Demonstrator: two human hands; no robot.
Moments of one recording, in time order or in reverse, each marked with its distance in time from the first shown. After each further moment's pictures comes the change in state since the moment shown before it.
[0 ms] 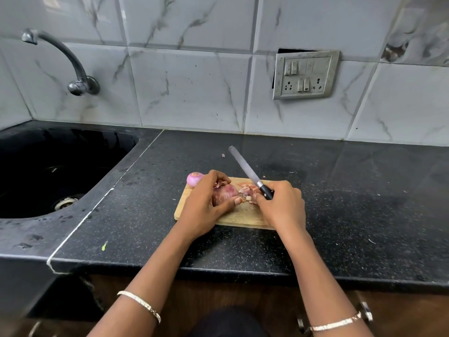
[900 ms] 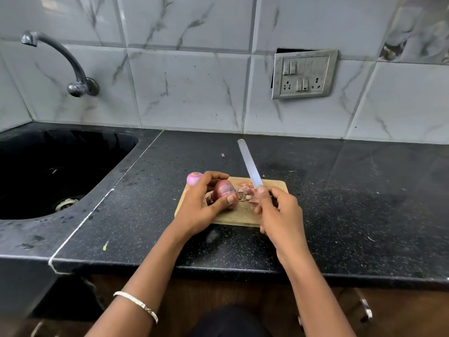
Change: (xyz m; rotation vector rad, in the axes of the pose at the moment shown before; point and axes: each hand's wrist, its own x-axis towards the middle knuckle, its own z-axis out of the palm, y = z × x) left_hand -0.006 0.001 -0.007 -0.318 -0.011 -0.087; right_hand -0.038 0.002 0.005 0.591 0.008 0.003
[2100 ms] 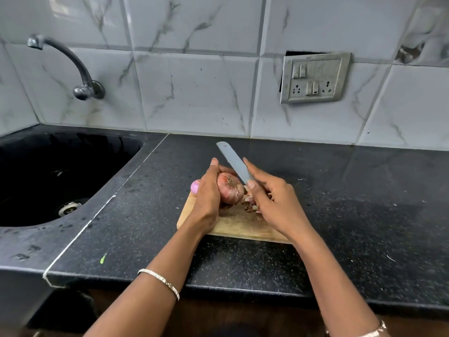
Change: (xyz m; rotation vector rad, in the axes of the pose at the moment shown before) left_hand 0.047 0.030 0.024 -0.551 0.247 -0.420; right_hand 0.047 -0.023 0.002 -0.175 -0.285 -0.305
